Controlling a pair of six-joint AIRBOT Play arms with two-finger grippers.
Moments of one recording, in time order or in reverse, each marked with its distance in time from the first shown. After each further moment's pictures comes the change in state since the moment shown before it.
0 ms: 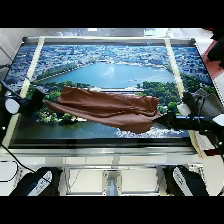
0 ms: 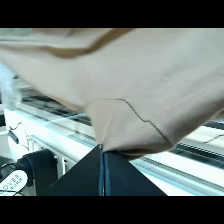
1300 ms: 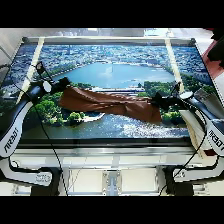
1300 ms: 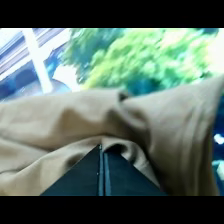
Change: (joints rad) left arm -0.161 -0.626 0.296 -0.085 0.419 0.319; right arm 0.210 -0.766 0.290 -0.096 -0.724 0.027
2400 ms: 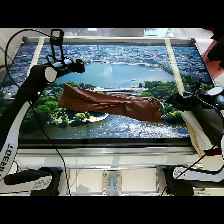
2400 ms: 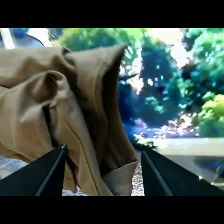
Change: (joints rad) left arm -0.249 0.171 0.192 -0.008 -0.082 0.509; right arm -0.281 0.098 0.101 -0.198 0.421 -0.117
